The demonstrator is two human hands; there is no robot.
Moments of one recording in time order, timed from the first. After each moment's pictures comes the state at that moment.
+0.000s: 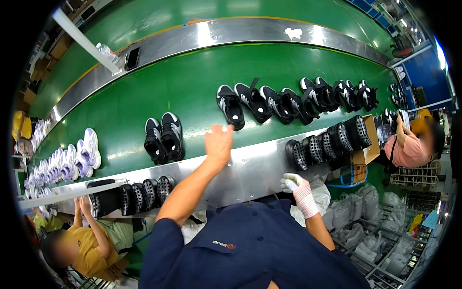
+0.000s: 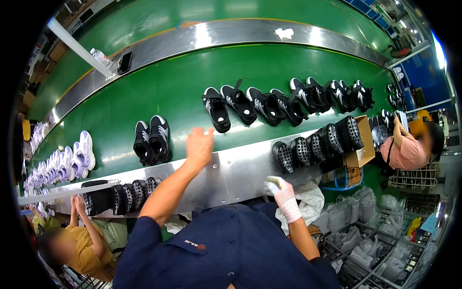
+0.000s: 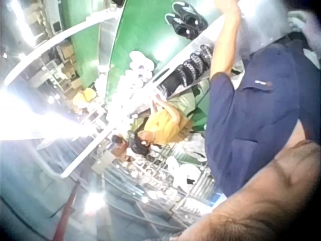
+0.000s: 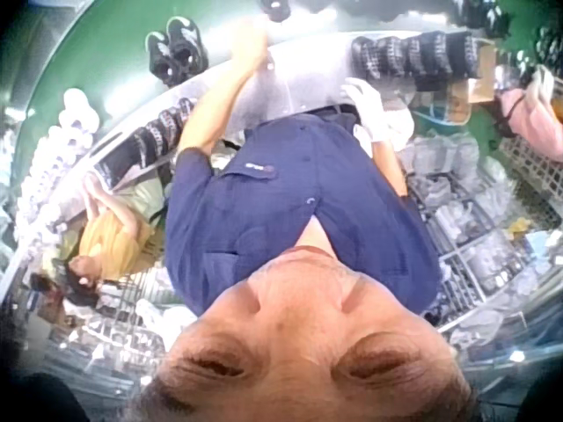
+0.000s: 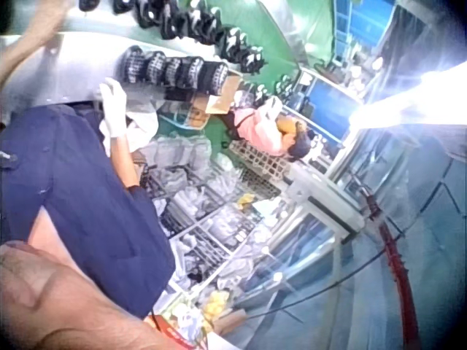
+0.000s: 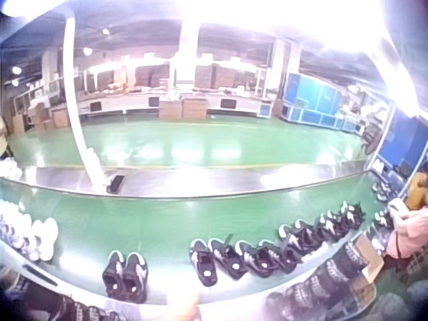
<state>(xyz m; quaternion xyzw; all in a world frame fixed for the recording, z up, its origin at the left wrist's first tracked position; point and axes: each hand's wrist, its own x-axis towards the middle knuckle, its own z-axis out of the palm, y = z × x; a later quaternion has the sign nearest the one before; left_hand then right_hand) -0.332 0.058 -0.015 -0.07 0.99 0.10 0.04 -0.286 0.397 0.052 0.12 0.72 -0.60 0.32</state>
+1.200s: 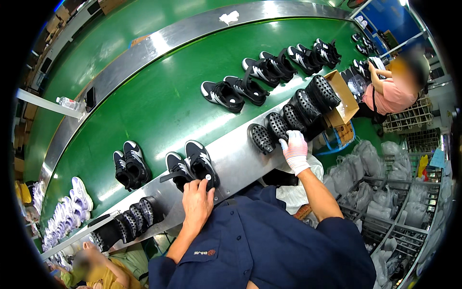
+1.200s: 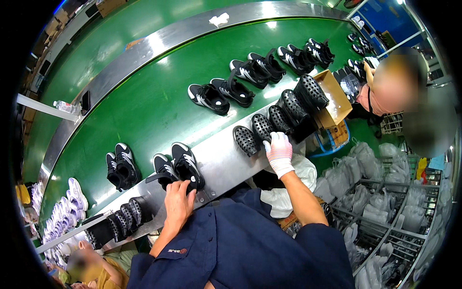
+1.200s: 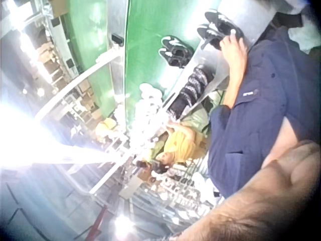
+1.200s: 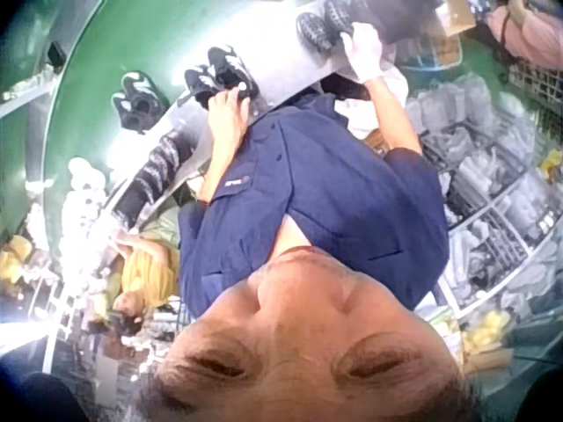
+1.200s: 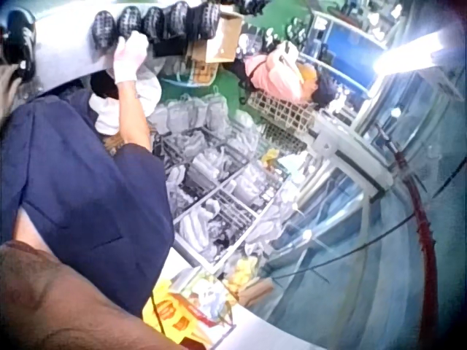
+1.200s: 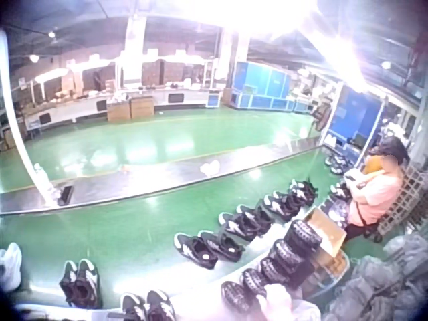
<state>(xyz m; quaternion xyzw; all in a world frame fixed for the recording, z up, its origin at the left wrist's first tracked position) -0.202 0.155 0.061 -0.03 0.96 0.27 0.01 -0.371 0.510 -0.011 -0.09 0.99 -0.09 -0.11</state>
